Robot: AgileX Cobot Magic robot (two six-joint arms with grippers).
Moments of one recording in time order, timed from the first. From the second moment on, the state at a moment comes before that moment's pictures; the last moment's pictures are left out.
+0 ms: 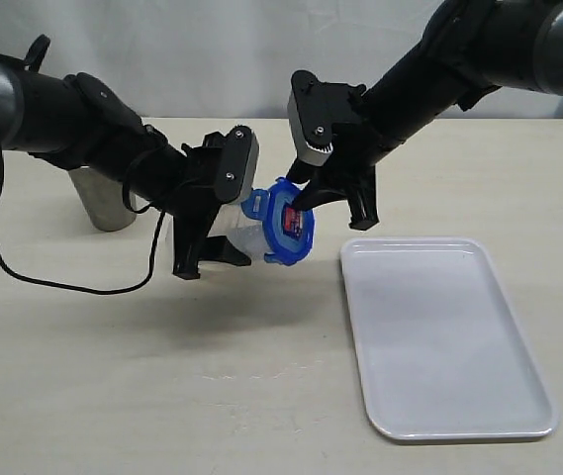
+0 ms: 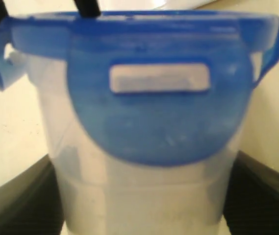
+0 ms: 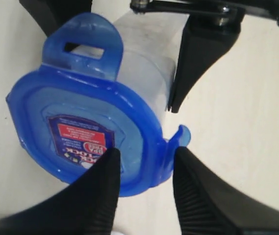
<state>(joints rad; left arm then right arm) -0.26 2.05 -1.32 -0.95 0.65 2.11 0.34 2.01 -1.56 0.61 0.93 -1.76</state>
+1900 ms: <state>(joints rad) -0.26 2.05 -1.31 -0.92 0.78 2.11 0.35 2.06 -1.57 0.70 1.08 -1.81</state>
